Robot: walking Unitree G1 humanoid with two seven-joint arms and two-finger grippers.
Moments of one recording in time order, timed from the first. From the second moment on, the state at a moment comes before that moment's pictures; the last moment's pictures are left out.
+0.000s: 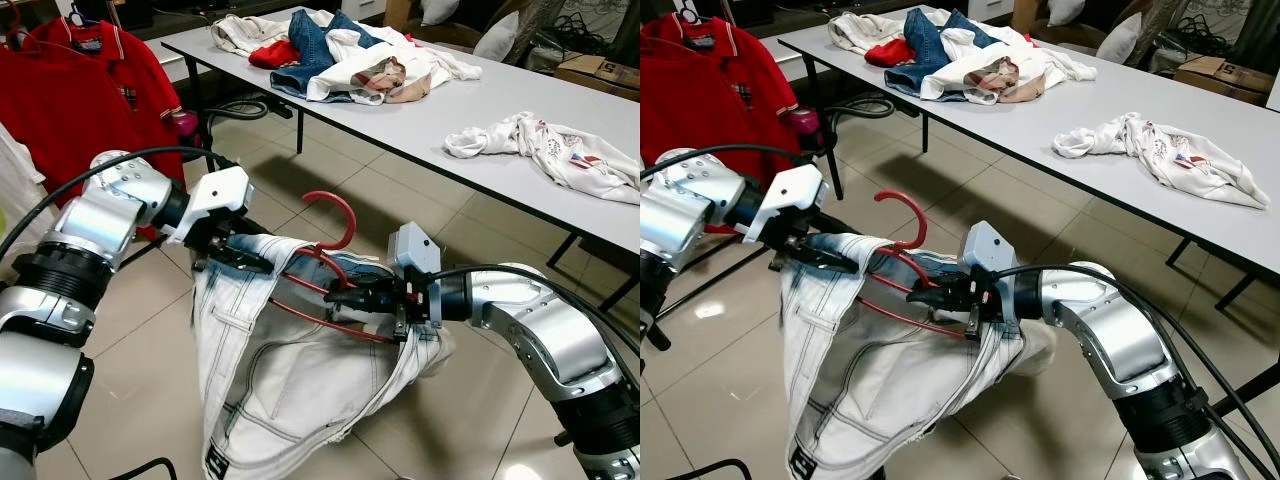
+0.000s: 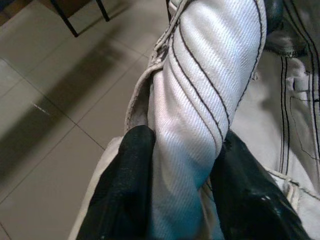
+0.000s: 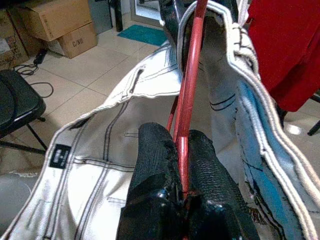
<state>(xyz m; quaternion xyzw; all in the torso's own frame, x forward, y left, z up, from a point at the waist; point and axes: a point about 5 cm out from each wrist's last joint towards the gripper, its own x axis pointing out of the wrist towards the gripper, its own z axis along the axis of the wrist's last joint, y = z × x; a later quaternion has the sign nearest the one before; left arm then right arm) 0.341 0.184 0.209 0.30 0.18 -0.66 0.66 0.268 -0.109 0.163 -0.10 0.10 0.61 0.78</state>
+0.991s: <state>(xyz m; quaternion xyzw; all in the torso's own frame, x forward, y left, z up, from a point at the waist) 0.332 0.187 0.187 0.29 0.19 -0.66 0.67 0.271 -0.106 0.165 -0.12 0.10 0.61 0.78</state>
